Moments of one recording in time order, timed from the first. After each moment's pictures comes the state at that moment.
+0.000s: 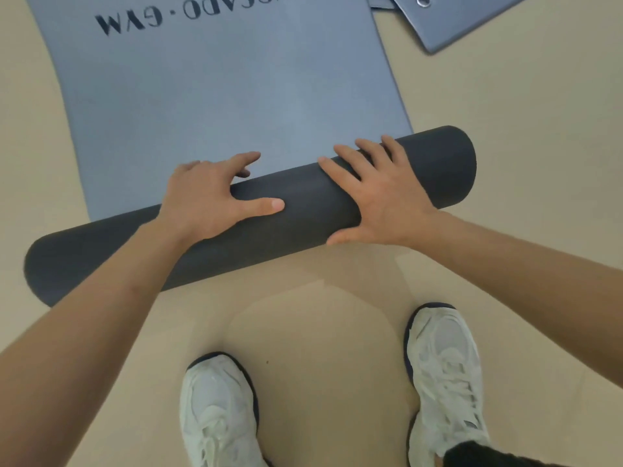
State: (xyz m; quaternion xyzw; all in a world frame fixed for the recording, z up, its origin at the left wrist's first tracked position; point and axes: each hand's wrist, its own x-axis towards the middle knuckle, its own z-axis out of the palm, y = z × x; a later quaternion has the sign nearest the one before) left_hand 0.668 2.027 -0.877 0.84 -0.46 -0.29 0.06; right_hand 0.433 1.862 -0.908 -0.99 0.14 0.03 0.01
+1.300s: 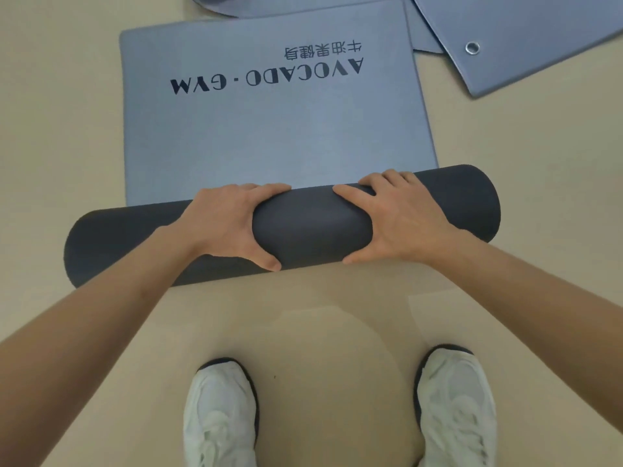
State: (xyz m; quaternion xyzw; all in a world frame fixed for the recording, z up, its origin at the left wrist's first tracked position) left_hand 0.683 2.049 -0.871 0.79 -0.53 -0.32 -0.03; right_hand 0.466 1.860 -0.891 -0.98 0.14 0.15 0.07
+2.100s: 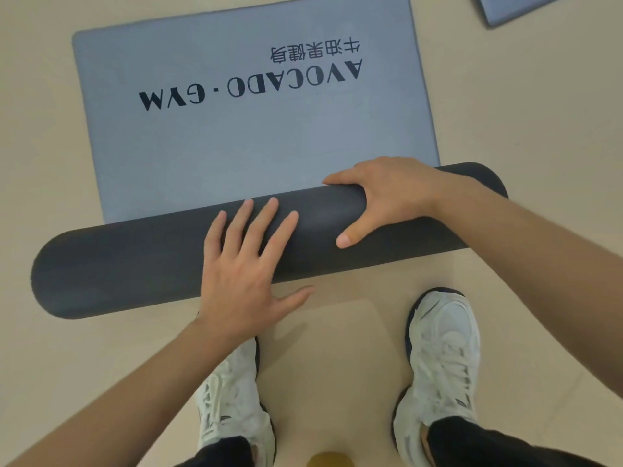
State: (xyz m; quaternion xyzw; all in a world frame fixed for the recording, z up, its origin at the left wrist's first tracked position) left_hand 0.546 2.154 -0.887 0.83 -0.55 -0.08 0.06; right_hand 0.468 1.878 -0.870 -0.89 0.14 0.35 0.27
